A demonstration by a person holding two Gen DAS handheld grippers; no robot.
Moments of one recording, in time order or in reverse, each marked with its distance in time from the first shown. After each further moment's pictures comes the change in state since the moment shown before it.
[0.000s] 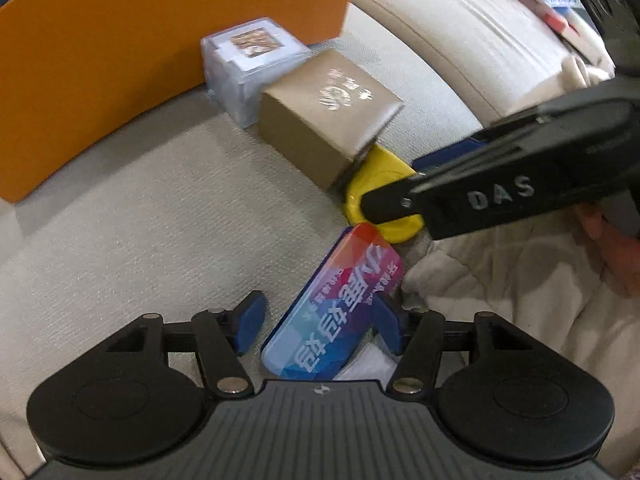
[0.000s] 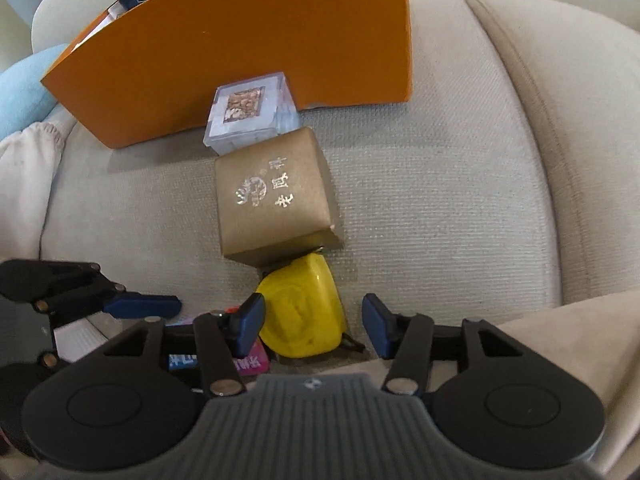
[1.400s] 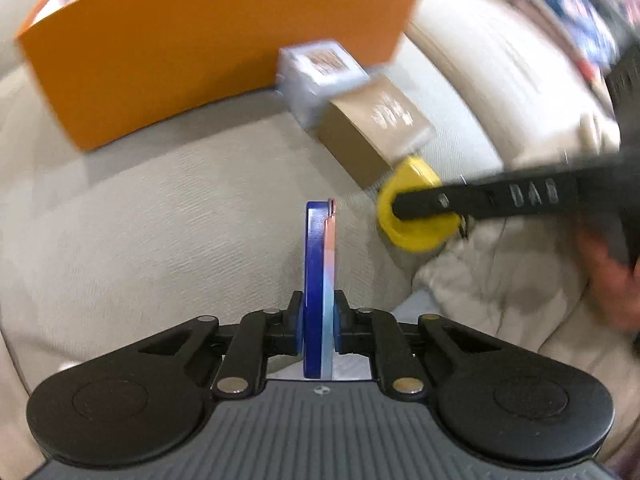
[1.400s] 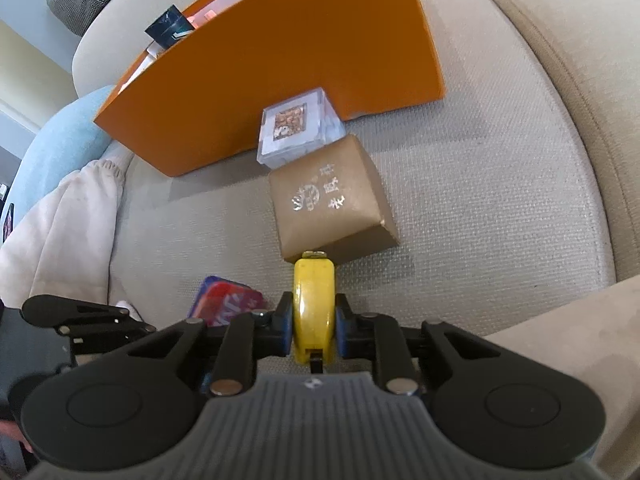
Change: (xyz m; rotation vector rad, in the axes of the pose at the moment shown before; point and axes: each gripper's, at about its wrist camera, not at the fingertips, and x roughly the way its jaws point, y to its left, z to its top) left arm -0.067 0.017 -0.050 -0.215 -0.041 0.005; right arm -0.018 -0.007 -0.010 0.126 -0.078 0.211
